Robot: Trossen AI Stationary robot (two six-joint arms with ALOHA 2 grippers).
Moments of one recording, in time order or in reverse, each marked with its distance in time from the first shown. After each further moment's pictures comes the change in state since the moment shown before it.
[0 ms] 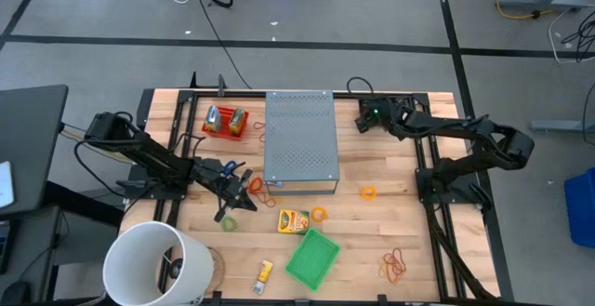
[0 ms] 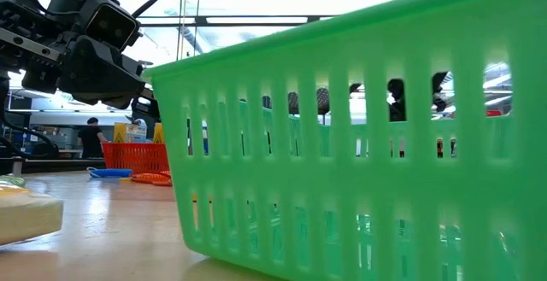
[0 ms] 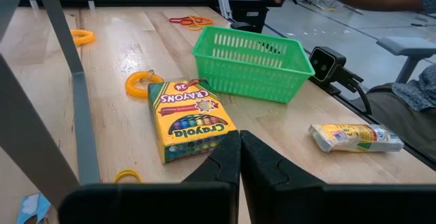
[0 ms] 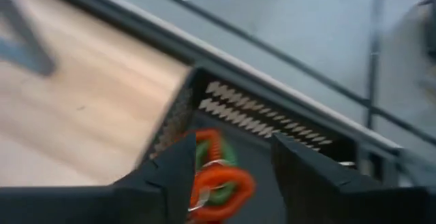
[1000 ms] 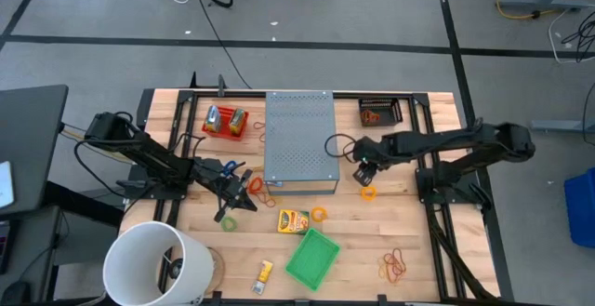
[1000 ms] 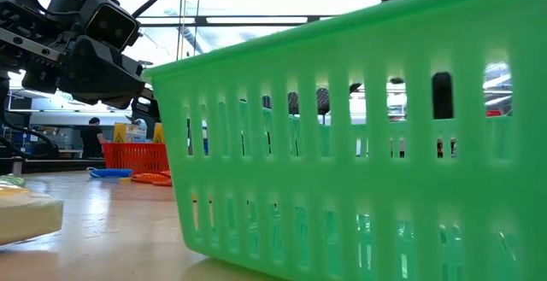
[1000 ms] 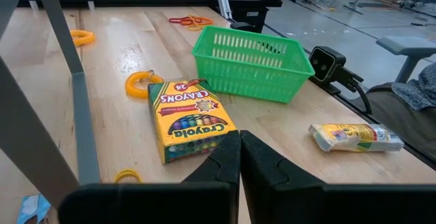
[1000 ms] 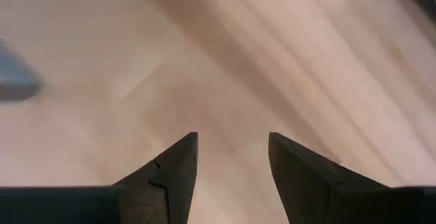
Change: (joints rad) left arm 0.000 0.000 0.000 0.000 0.000 0.003; right arm 0.530 -0.001 0.171 -0.661 -0.321 0.385
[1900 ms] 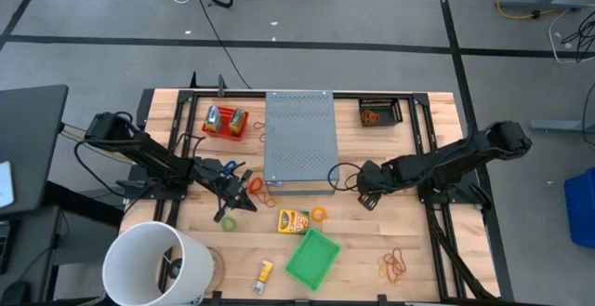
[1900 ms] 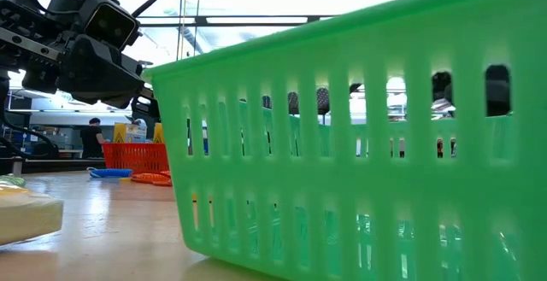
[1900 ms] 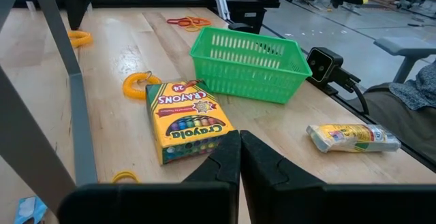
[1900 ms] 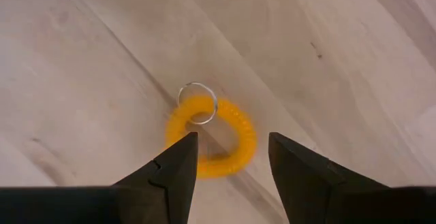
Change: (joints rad) left arm 0.000 0.000 0.000 0.003 0.008 -0.001; right arm 0.277 0.045 -0.127 0.081 -0.029 0.296
